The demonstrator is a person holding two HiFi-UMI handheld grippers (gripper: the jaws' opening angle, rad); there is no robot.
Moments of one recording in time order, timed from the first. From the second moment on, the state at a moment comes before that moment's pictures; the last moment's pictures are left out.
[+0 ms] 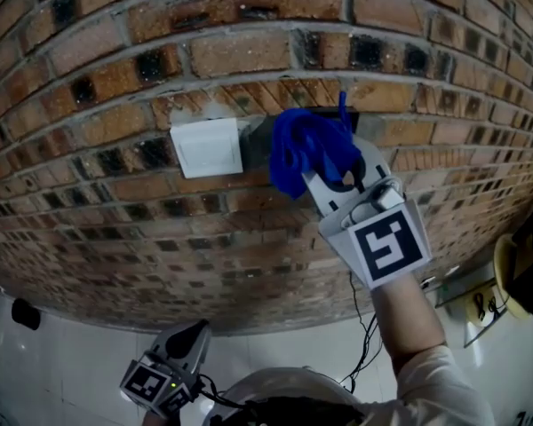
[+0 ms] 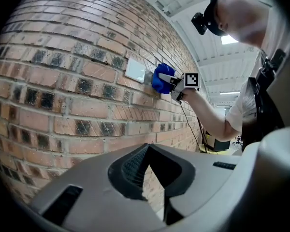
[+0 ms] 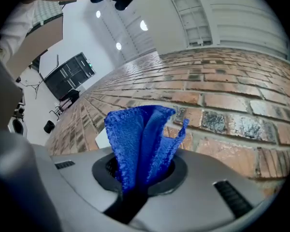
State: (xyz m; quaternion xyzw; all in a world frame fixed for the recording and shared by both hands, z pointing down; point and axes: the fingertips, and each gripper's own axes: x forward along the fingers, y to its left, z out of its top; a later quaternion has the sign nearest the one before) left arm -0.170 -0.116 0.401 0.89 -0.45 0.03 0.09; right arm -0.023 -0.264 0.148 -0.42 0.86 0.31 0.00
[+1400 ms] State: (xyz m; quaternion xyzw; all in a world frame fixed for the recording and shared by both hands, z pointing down) left arm -0.161 -0.123 0.406 0.89 -0.45 0.03 0.10; right arm -0.032 -0.264 0.153 -0.40 0.87 0.30 0.01
